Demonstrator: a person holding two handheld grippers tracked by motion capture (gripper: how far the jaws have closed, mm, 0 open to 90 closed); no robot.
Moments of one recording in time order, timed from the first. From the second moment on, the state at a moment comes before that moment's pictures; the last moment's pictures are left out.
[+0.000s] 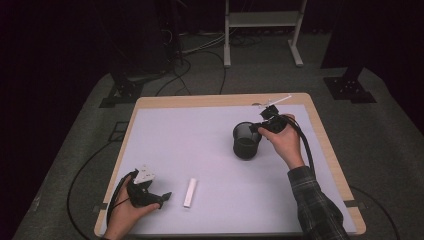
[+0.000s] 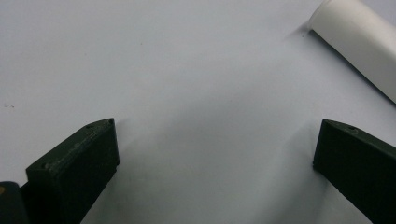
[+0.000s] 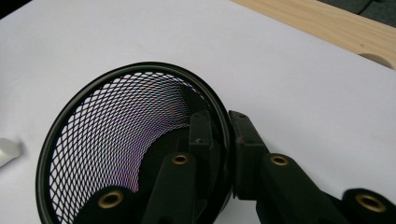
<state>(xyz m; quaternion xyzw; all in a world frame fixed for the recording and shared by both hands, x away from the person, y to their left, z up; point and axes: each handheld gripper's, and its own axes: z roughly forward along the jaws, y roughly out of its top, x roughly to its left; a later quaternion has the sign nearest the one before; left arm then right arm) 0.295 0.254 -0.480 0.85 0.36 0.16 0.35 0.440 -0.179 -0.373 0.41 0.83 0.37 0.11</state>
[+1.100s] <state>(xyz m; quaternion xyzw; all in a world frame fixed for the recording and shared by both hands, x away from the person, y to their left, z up) 0.295 0.254 -0.480 0.85 0.36 0.16 0.35 0.402 -0.131 -0.385 0.34 0.87 0.36 0.05</state>
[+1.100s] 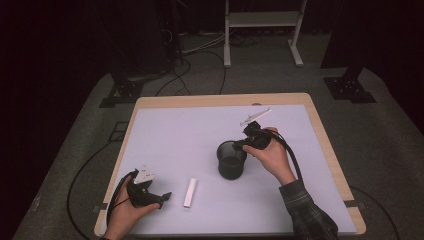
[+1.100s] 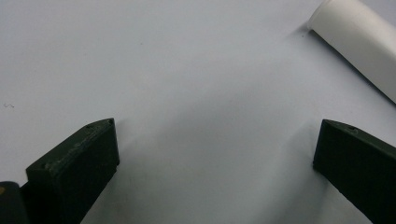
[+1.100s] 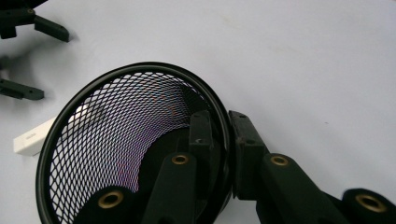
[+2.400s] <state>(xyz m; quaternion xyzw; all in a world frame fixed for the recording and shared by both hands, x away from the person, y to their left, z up) 0.295 0.254 -0.480 0.85 0.36 0.16 0.35 0.398 -0.115 -0.389 0.31 0.88 0.36 0.04</state>
